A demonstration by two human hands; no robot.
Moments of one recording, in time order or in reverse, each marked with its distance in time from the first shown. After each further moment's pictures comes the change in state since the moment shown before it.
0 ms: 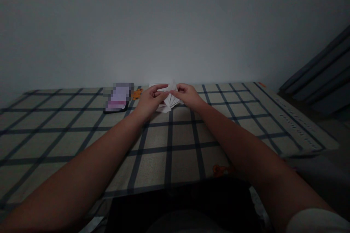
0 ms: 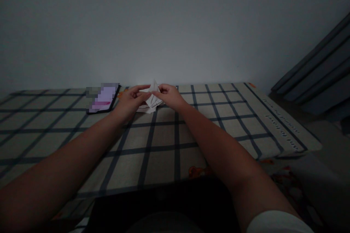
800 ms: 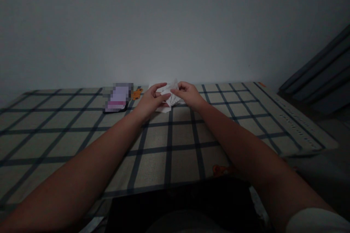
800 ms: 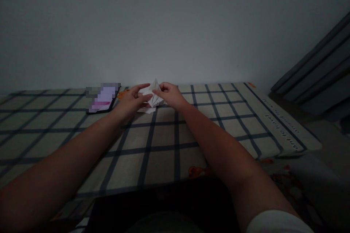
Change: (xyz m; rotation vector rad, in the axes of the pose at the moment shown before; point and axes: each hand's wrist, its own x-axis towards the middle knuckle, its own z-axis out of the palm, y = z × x) left_hand -0.002 0.004 0.003 -0.064 -0.045 -0.091; right_hand 0.001 -0.001 -0.001 0.040 0.048 0.010
